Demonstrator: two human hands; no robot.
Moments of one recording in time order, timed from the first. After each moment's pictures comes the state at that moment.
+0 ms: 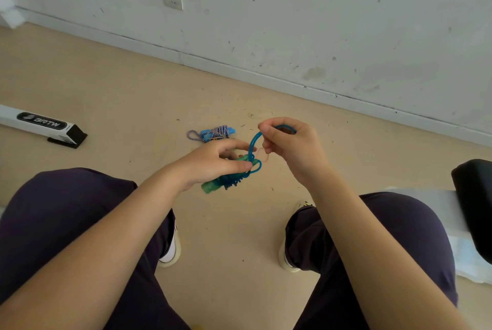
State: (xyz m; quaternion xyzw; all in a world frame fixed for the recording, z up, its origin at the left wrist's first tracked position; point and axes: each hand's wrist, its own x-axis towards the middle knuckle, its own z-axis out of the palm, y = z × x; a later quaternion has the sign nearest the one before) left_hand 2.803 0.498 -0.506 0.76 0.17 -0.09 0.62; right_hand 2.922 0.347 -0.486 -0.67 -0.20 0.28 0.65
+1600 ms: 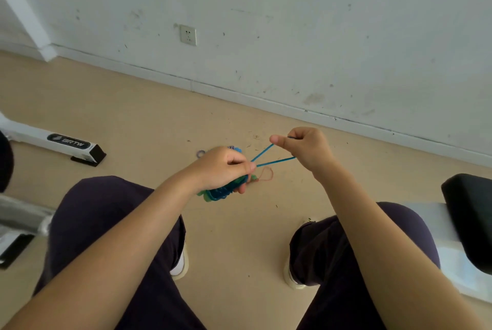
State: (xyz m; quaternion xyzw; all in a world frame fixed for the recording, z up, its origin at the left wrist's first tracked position) left_hand 2.776 0.485 -0.458 0.83 0.14 -0.04 0.53; right_hand 2.936 0.335 -0.454 -0.82 -0.23 0.18 0.50
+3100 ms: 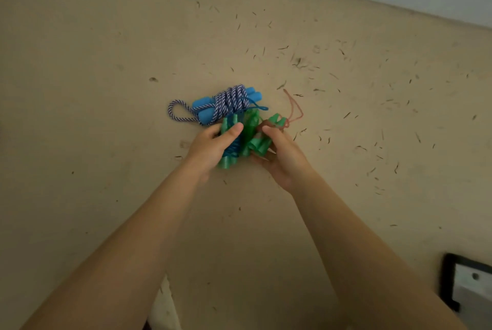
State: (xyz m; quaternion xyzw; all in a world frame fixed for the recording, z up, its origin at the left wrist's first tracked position) left_hand 3.022 0.677 -0.895 0.60 0.43 0.00 0.67; right_hand 3.115 0.545 -0.897 -0.54 0.12 0.49 0.67
